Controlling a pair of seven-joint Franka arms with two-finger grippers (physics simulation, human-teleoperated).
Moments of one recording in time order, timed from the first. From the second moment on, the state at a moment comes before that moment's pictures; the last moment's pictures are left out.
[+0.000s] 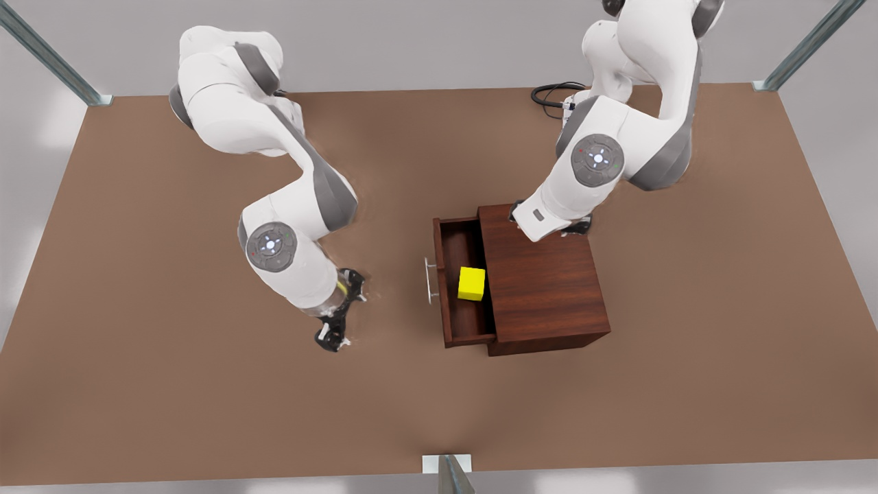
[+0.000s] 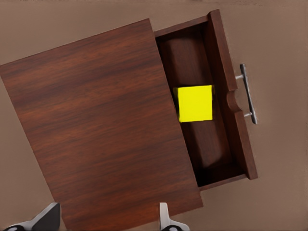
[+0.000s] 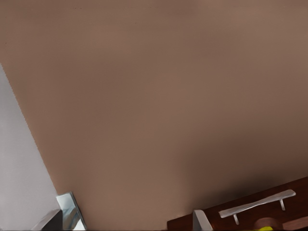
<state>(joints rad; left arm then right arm) -0.55 0.35 0.01 -1.31 -0.07 1.53 -0.34 0.22 0.72 0.26 -0.86 -0.07 1.71 2.32</state>
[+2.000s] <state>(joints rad) -0.85 1.02 0.09 -0.83 0.19 1.85 -1.02 0.05 0.20 -0.09 -1.67 -0.04 1.64 0.14</state>
